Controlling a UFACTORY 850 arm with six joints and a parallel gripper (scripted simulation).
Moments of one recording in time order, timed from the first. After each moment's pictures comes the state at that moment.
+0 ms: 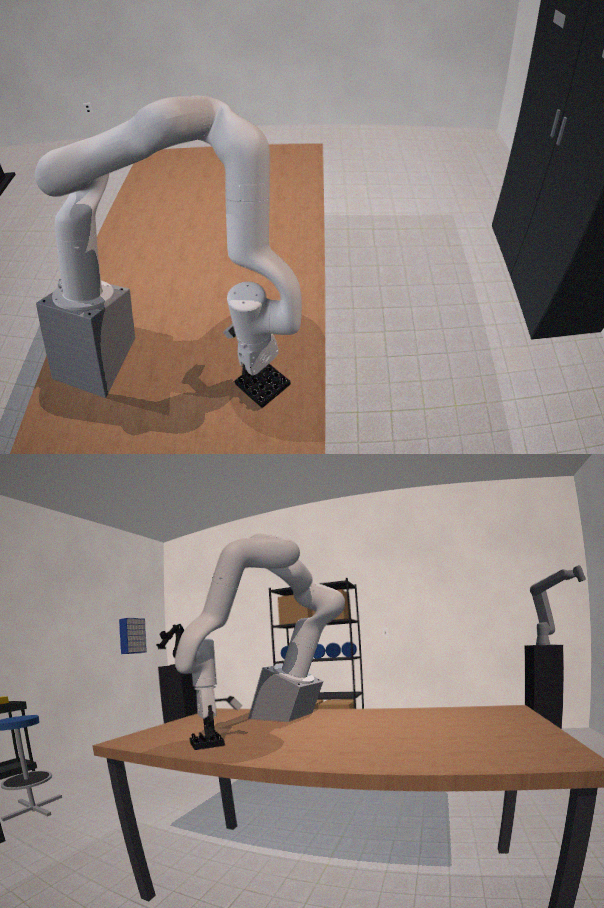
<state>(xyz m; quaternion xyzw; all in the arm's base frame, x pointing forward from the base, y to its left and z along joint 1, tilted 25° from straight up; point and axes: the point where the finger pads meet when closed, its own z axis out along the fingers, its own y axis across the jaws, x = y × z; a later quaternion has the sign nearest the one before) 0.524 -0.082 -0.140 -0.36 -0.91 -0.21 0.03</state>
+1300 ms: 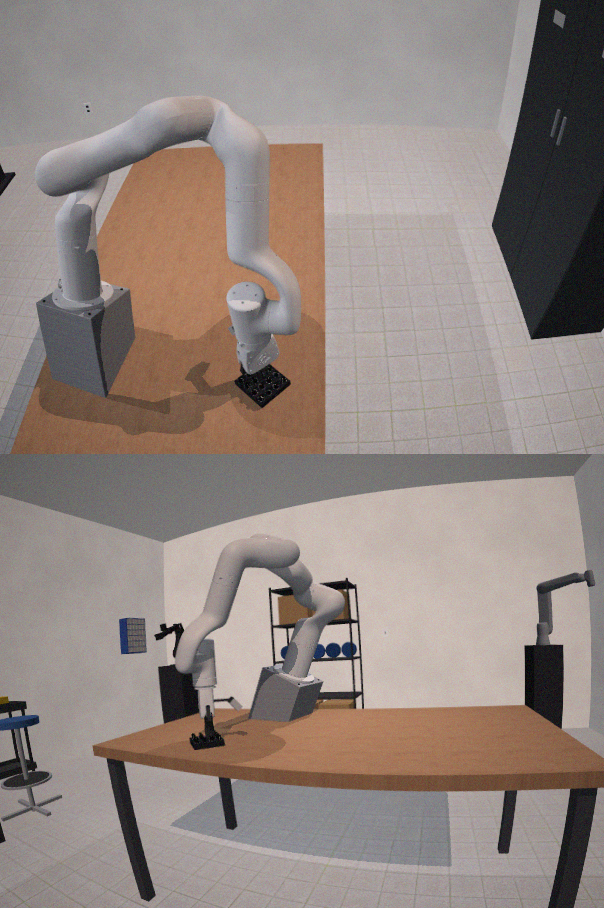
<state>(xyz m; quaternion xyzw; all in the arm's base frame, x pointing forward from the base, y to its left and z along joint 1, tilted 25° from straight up) 0.524 -0.082 -0.140 -0.43 -0.88 -0.21 0.04</state>
